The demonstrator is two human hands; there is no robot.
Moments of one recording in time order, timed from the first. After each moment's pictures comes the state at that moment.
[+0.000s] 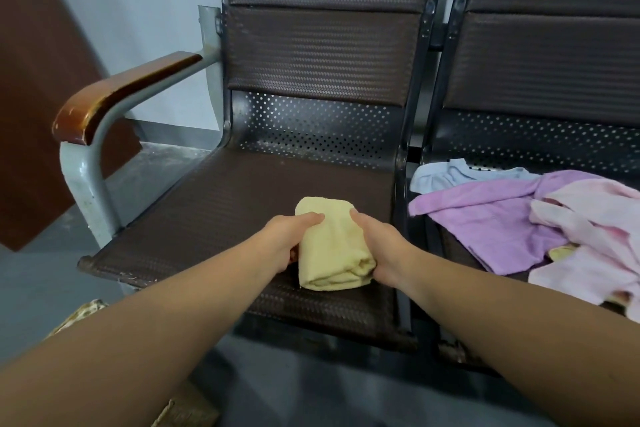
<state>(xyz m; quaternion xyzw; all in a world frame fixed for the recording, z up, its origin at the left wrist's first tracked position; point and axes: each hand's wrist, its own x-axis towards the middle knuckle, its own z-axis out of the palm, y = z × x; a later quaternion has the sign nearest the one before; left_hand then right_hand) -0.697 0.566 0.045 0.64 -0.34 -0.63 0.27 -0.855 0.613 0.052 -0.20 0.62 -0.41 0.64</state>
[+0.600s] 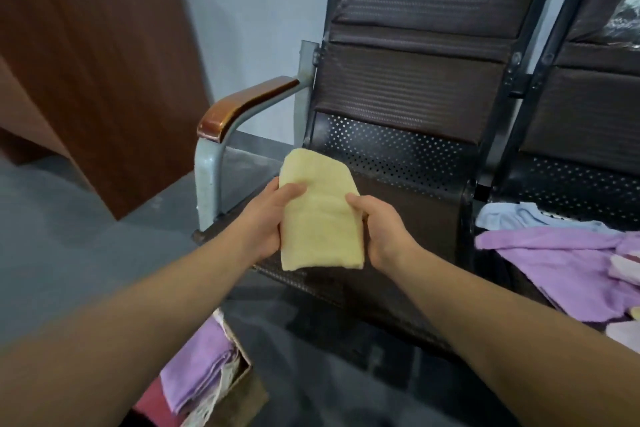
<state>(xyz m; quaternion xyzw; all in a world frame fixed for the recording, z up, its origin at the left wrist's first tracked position) -0.546 0.617 0.133 0.48 -0.34 -0.64 0.50 -0.725 0.617 0.124 -0.33 0.54 -0.45 0.63</state>
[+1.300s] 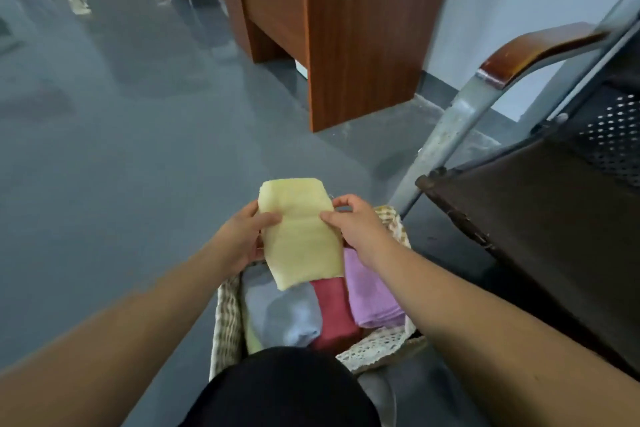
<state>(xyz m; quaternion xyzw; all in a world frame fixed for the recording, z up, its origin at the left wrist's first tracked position) -0.231 0.849 0.027 0.67 -0.15 -0.47 0.56 -0.381 0.710 0.020 -0.60 0.43 -0.16 0.66</state>
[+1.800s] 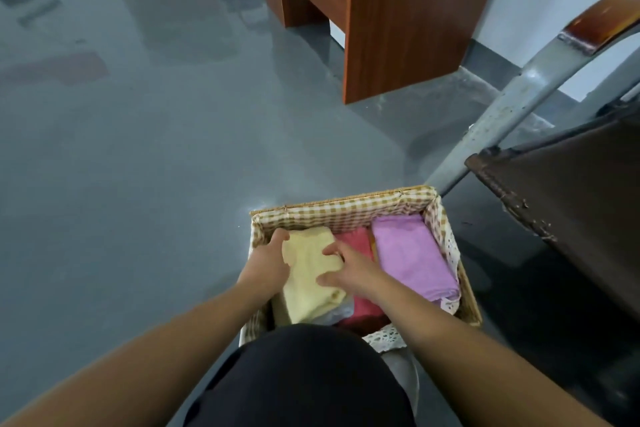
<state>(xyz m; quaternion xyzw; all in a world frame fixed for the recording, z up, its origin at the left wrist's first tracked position) -0.250 0.906 -0.060 0.90 -0.29 -0.27 0.16 -0.384 0.773 -0.070 -0.75 0.35 0.11 0.56</state>
